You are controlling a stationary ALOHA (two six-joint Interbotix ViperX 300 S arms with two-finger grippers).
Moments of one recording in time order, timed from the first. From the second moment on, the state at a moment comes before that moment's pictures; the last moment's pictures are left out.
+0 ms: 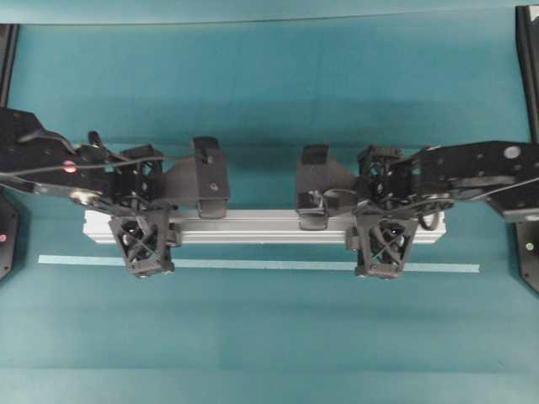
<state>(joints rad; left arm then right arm) 0.03 -0.10 0.56 0.03 0.83 -0.18 -0.01 -0.06 0.51 0.02 0.88 0.02</state>
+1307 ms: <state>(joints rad) 0.03 0.01 0.67 0.04 0.55 -0.17 0.02 0.08 0.62 0.03 0.65 0.03</state>
